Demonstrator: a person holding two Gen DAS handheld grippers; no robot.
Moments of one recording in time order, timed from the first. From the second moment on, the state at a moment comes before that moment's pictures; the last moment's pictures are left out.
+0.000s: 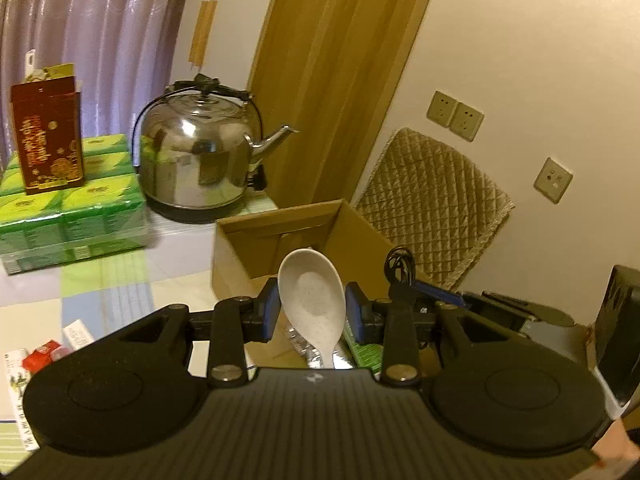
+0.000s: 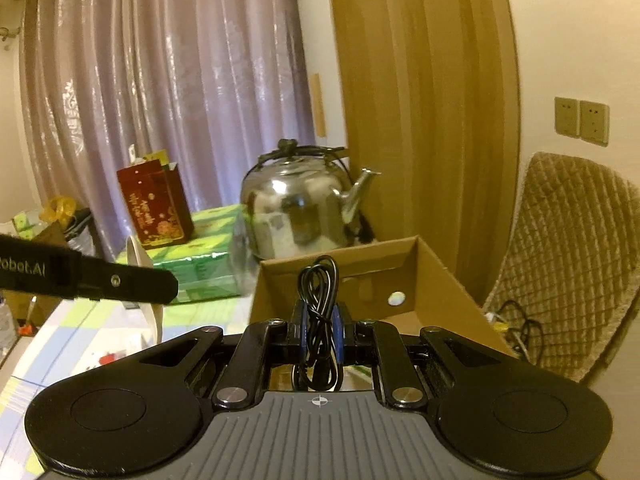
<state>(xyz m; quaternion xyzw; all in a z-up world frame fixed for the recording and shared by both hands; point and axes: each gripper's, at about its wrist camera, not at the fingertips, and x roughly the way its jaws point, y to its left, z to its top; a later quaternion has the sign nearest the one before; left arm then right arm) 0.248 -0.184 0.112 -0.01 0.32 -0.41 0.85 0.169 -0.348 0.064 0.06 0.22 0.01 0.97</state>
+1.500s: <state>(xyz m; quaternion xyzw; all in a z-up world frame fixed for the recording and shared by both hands) 0.233 -0.281 0.069 0.07 0.36 -0.41 0.83 0.158 -0.404 0.039 0.03 0.29 -0.02 0.96</state>
